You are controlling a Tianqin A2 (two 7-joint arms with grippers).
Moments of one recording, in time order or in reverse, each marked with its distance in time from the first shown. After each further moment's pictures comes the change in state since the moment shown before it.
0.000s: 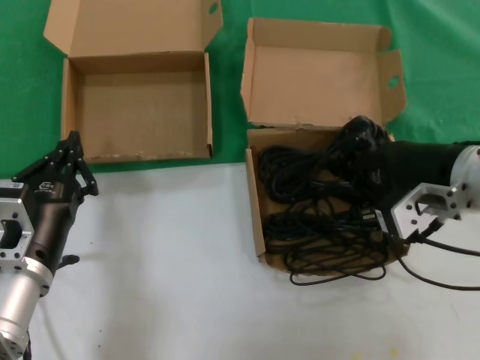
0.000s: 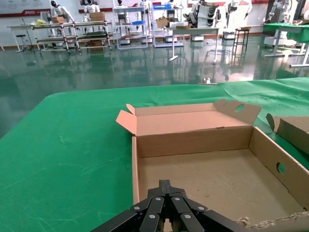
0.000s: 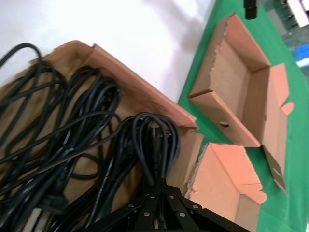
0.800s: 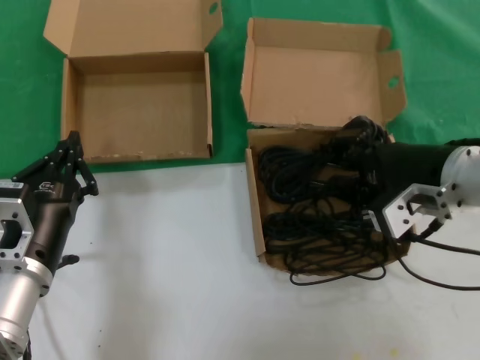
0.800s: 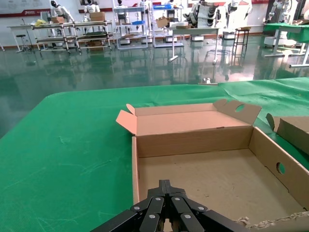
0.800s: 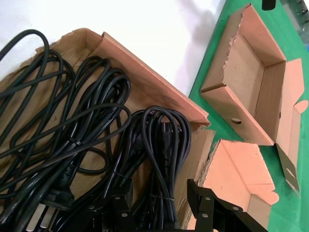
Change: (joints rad) left arm 0.000 0.000 0.000 0.000 0.000 0.000 0.000; right arm 0.014 -0.033 -0.011 -0.029 -0.069 -0.019 0.007
